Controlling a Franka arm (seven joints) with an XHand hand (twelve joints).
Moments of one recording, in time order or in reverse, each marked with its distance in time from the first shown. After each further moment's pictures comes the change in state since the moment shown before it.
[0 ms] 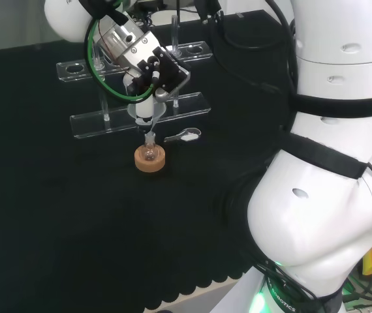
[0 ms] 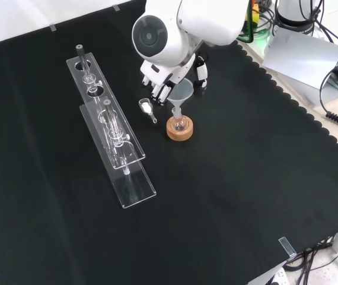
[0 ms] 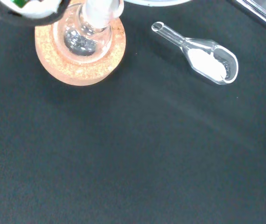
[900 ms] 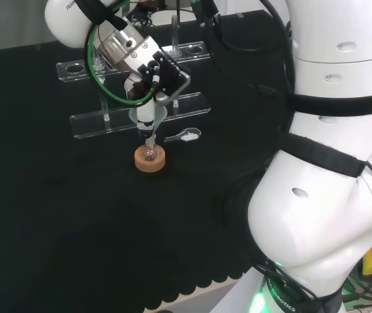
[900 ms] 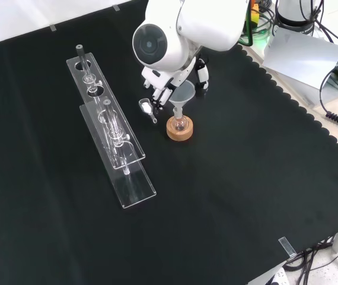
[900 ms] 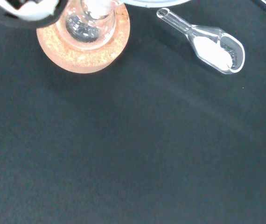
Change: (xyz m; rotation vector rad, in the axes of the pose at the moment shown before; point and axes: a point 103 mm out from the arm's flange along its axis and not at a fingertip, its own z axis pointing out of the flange) arm 0.003 0.003 0.007 0.030 -0.012 -0.006
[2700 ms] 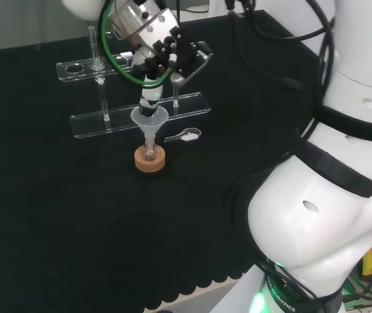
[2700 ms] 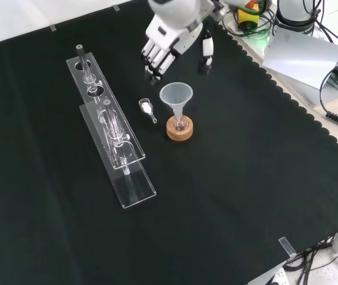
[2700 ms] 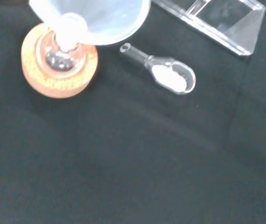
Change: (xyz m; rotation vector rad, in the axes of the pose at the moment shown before) arm -0.036 -0.066 -0.019 -0.152 0.041 0.059
